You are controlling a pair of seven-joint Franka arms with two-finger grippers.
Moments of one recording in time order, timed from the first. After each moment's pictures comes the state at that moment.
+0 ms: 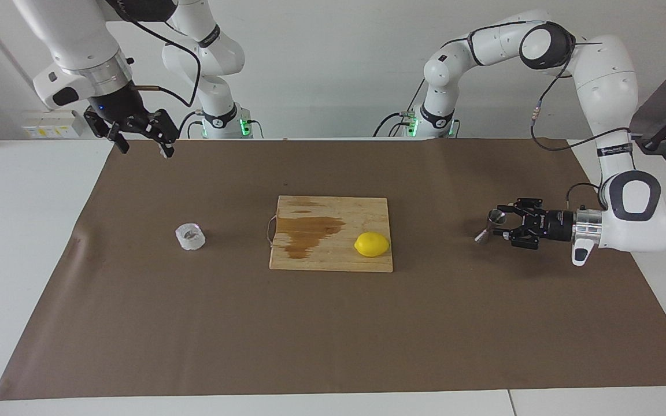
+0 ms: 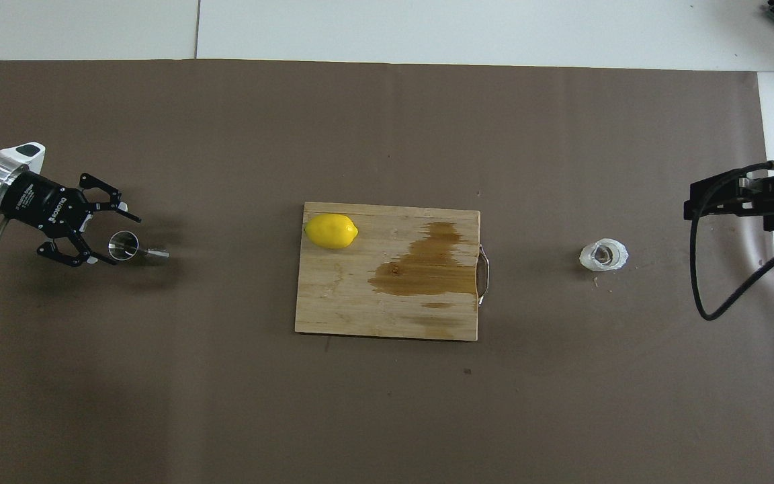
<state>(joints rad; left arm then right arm) 0.73 0.80 -0.61 -1.38 -0.46 1.32 -0.92 0.02 0.01 0.01 -1.51 0.02 1.51 0.18</state>
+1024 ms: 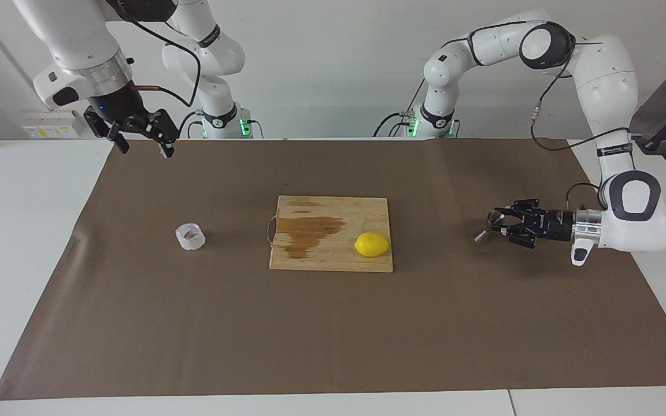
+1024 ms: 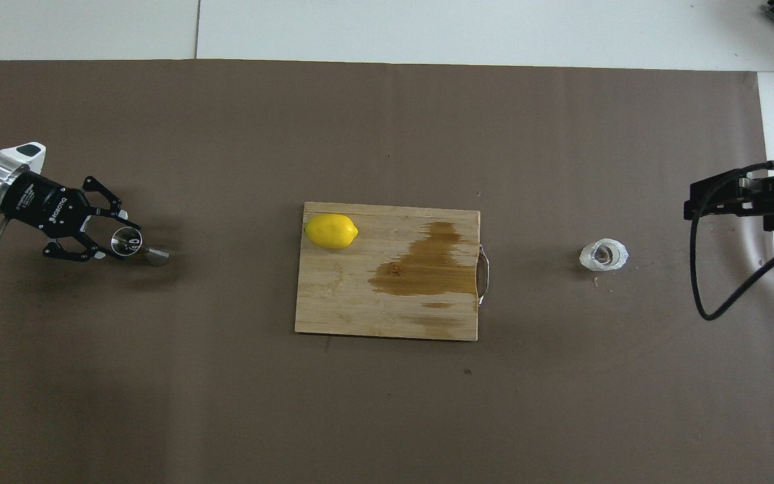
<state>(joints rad) 0.73 0.80 -0.61 -1.38 -0.46 1.32 -0.92 0.02 0.01 0.01 -1.51 0.02 1.51 0.18</state>
